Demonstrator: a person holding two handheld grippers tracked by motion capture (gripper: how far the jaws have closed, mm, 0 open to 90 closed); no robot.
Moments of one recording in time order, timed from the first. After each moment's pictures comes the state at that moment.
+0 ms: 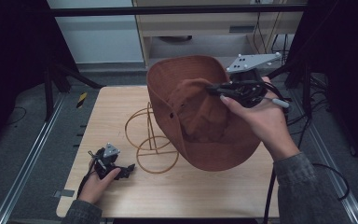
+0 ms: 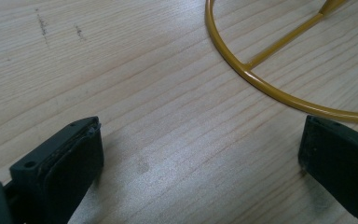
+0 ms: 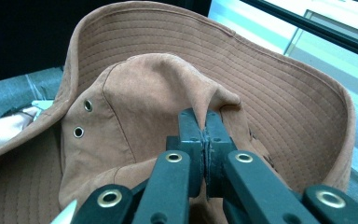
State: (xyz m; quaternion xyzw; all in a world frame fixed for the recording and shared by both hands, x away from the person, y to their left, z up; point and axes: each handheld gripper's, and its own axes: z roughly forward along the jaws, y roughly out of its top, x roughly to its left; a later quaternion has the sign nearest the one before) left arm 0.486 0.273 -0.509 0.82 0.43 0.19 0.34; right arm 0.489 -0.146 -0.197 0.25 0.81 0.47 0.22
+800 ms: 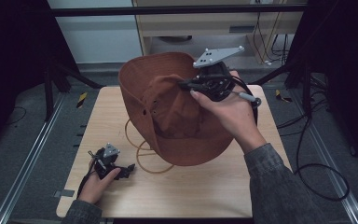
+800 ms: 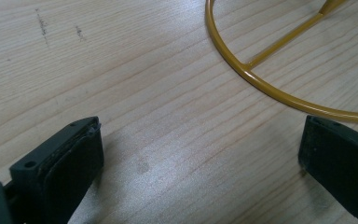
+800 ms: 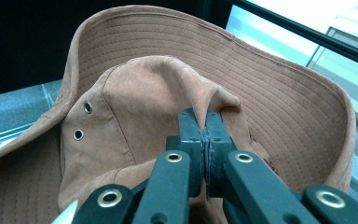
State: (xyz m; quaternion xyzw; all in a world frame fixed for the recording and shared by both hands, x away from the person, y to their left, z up) left arm 0.486 0.273 -0.509 0.82 0.43 0.19 0.34; right arm 0.503 -0.087 -0.192 0.23 0.81 0.49 0.21
